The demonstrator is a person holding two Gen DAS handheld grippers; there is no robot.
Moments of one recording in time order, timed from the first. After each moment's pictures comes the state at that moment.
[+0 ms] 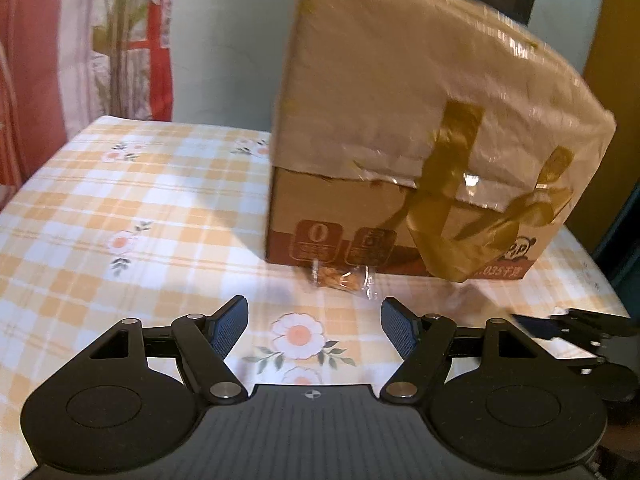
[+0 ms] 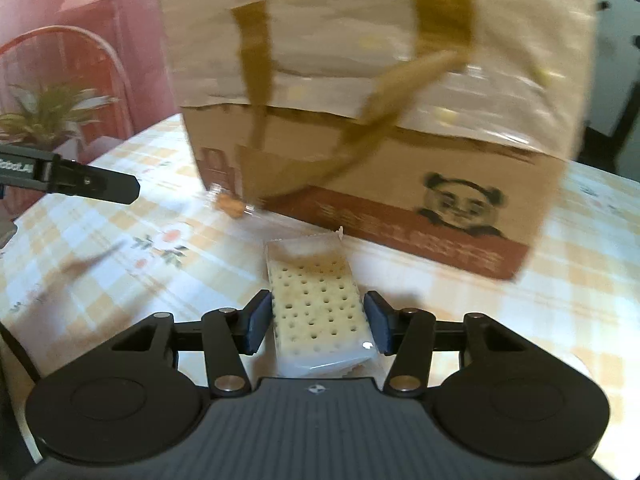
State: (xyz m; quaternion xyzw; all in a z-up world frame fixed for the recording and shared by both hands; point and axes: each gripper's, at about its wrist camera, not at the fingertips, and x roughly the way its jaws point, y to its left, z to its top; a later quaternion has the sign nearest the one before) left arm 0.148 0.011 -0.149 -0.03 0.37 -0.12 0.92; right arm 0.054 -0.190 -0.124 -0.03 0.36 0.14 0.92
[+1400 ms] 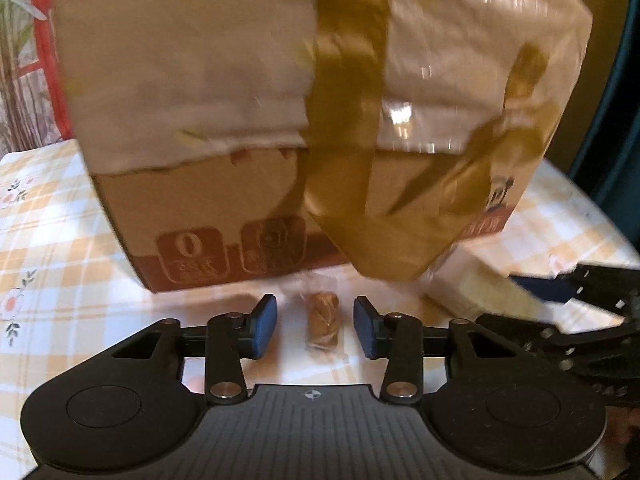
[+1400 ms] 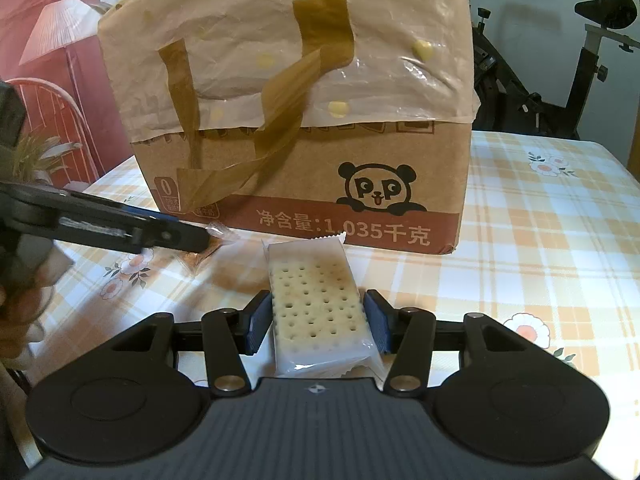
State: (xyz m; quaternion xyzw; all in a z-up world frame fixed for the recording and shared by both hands) left arm 0.184 -0.064 -0.191 0.07 0.40 -0.22 0.89; right arm 0.040 -0.227 -0.127 0.04 0.34 0.09 0.94
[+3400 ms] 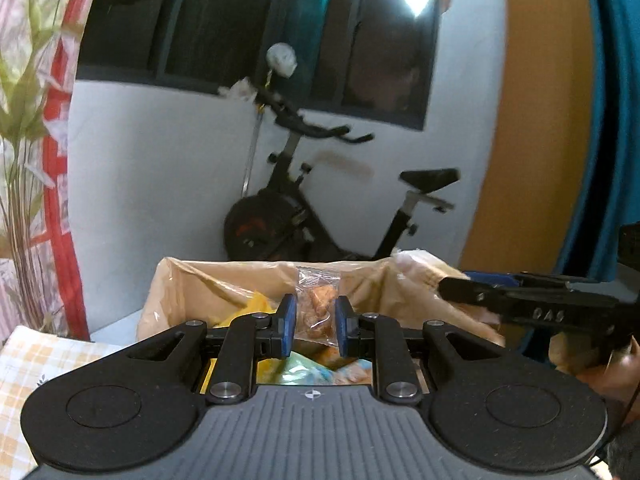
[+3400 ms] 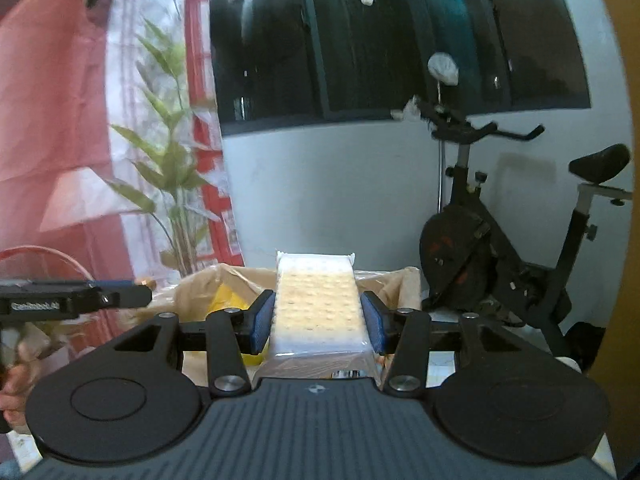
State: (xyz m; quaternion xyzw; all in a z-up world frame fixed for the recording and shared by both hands) left arm 0.213 -0.055 0.009 -0.02 0.19 -0.25 0.95; right arm 0.102 -0.266 0.075 0.03 0.16 0.10 0.98
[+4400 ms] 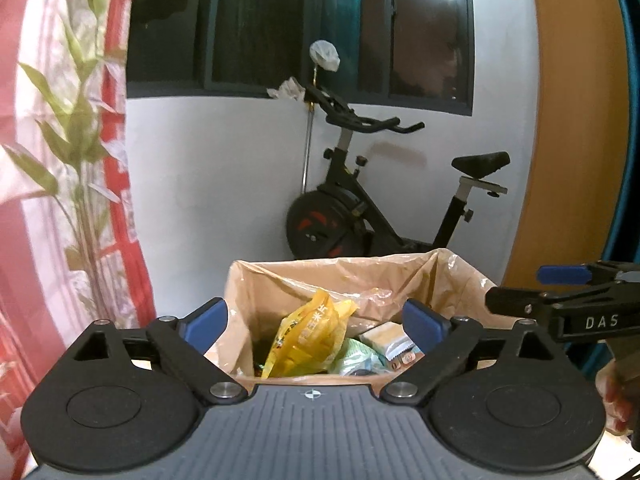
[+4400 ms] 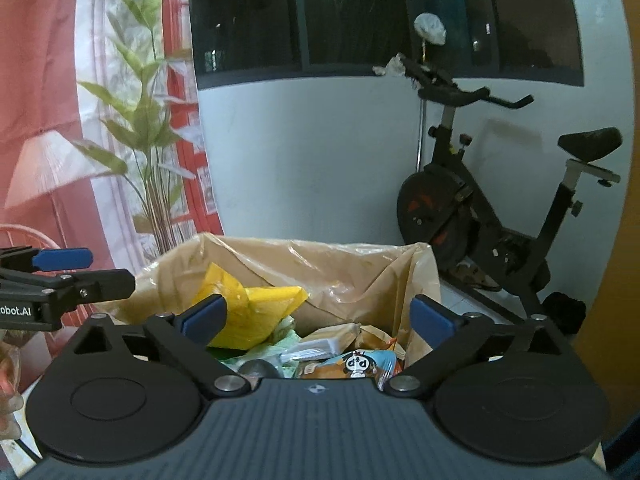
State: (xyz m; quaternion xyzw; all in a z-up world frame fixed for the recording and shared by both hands) left arm 0.169 -0.035 0.042 0.03 0.19 -0.16 0.97; right arm 0.115 -0.225 0.085 0.02 0.22 0.05 0.97
